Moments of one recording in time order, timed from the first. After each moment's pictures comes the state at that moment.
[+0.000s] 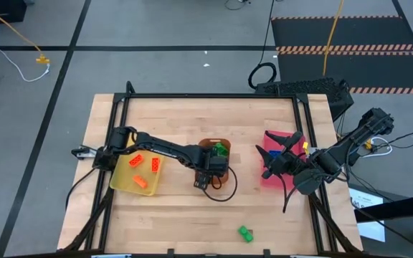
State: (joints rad) left arm -0.10 2.13 1.60 -0.77 -0.16 0.24; right arm 0.63 1.04 0.89 -0.34 1.36 -0.22
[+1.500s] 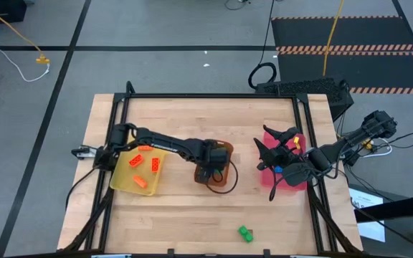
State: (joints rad) left arm -0.04 2.13 1.61 -0.80 -0.14 0.25; right arm 0.50 1.04 0.80 -0.28 1.33 -0.27
